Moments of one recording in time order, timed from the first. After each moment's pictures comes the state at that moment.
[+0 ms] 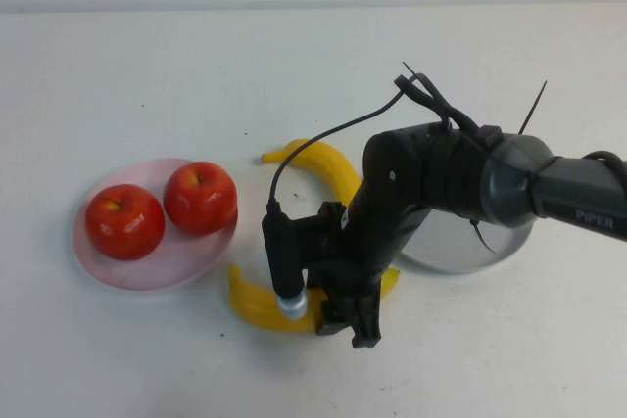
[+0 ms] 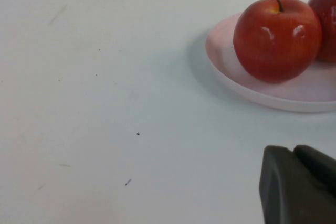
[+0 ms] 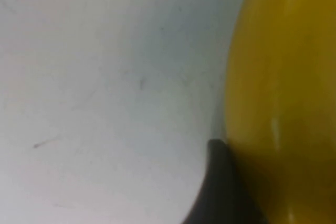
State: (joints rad) right arm 0.74 2.02 -1.46 0.31 0.85 -1.26; left arm -0.02 -0.01 0.03 -0.03 0.37 0.06
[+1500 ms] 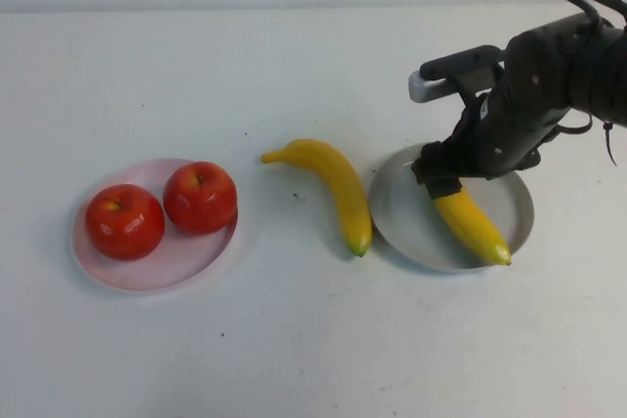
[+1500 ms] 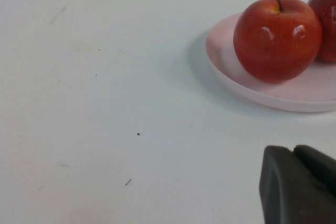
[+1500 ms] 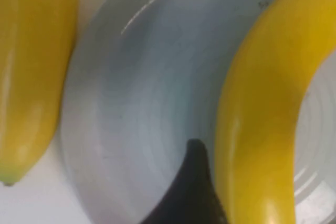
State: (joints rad) right arm 0.44 1.91 -1.47 -0.06 0.83 0.10; left arm -0.02 -0.01 0.03 -0.03 0.37 0.06
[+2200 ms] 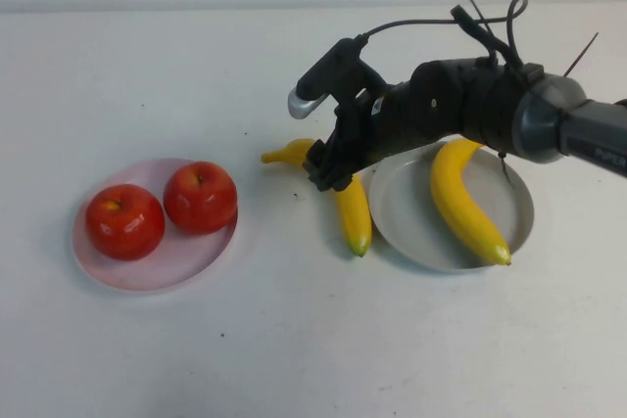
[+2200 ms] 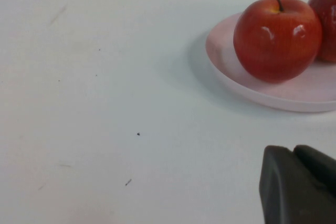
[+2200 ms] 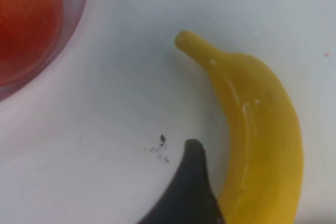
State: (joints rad) right arm 0.58 2.09 -1.62 0.27 0.45 -0.57; left arm -0.02 -0.01 0.03 -0.03 0.37 0.06
